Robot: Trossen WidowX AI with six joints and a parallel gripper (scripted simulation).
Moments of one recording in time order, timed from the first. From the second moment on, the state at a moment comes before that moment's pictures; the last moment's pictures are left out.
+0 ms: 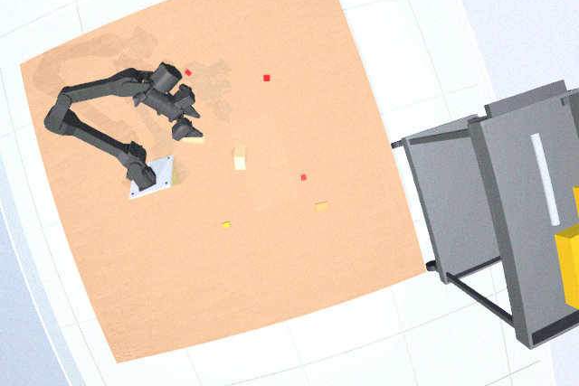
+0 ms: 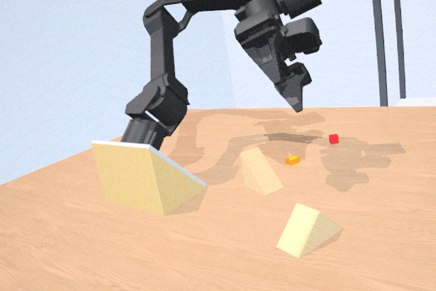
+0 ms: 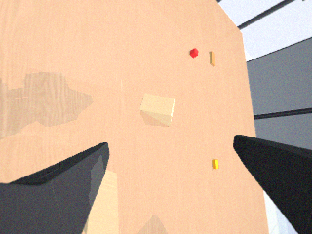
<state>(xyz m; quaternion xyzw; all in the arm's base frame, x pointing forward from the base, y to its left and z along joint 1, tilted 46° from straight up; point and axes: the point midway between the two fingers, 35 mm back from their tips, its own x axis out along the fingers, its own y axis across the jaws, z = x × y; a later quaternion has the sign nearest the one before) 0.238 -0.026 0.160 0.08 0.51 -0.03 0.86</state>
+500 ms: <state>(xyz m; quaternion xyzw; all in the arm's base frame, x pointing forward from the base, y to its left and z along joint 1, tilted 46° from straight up) 0.322 -0.032 0.123 -0.25 0.64 0.29 0.67</state>
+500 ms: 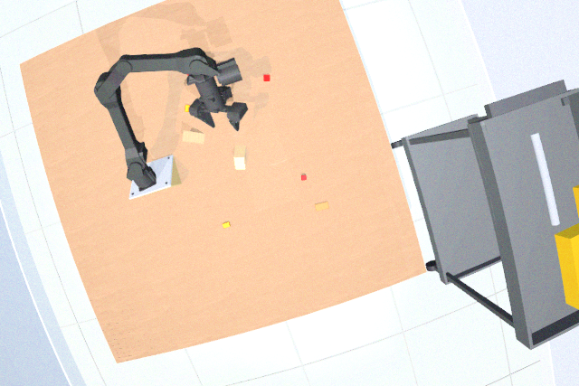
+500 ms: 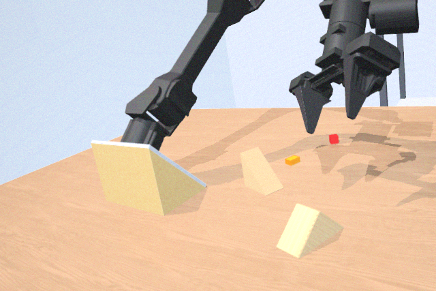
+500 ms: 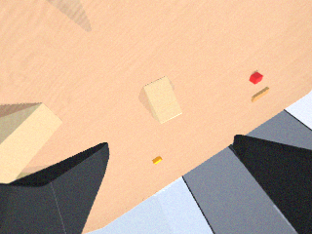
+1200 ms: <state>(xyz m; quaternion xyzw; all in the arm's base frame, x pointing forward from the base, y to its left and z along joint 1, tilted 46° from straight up) 0.349 -0.030 0.029 -0.33 0.62 0.44 0.56</state>
